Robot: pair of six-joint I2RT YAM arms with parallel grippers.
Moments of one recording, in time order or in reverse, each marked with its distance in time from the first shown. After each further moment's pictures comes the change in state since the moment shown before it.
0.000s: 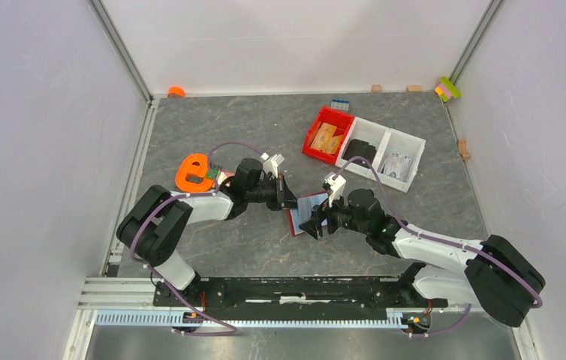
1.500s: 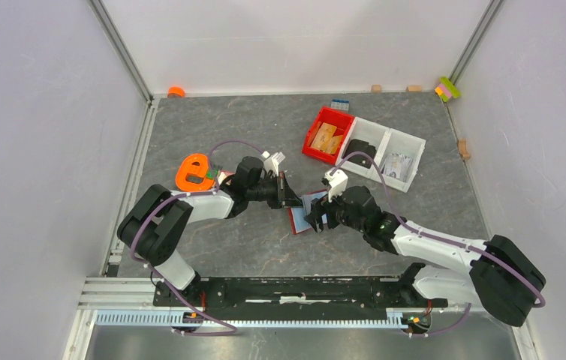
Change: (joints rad) left arm 0.000 0.006 0.018 -0.002 0.007 0.000; right arm 0.029 -0.002 0.077 -0.151 0.230 -0.018
